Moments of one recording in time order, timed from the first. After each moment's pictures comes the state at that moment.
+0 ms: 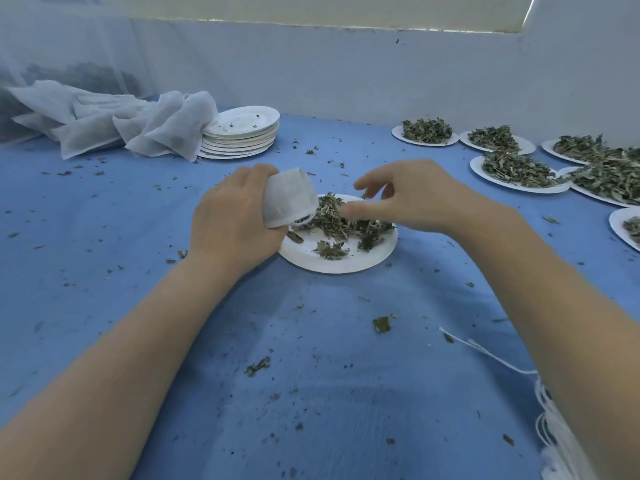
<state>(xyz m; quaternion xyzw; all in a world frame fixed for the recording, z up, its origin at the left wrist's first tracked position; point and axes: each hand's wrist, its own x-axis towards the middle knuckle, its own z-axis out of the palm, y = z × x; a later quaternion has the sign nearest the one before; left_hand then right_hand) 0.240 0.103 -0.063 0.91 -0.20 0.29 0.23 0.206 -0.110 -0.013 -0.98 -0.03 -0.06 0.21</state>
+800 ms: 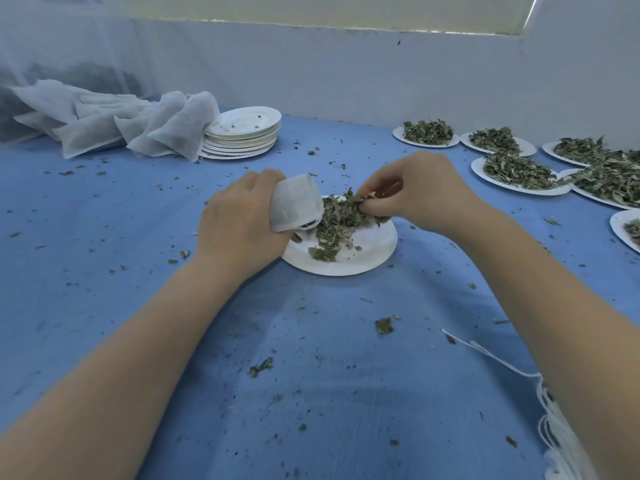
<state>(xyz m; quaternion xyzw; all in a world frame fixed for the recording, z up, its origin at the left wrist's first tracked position) 0.238 0.100 -0.064 0.91 -0.21 0.29 0.23 0.203 -0.105 -0.013 -0.95 -0.02 -0.13 0.29</state>
